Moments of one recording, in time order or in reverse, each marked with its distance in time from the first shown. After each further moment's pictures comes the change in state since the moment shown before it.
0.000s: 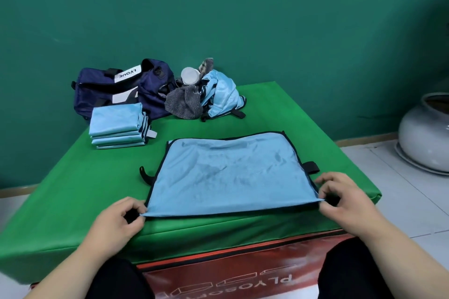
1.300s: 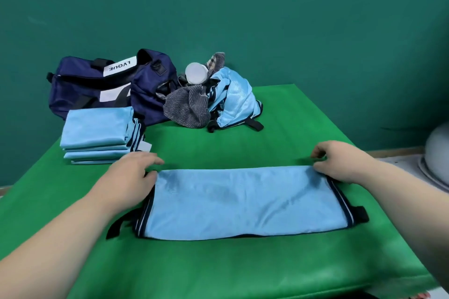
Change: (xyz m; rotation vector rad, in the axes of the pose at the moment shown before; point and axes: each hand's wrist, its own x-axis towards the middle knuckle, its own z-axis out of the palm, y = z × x) left_hand 0.186 0.030 0.001 0.334 -0.148 0.029; right_hand 0.230 -0.018 0.022 -0.506 -0.321 0.258
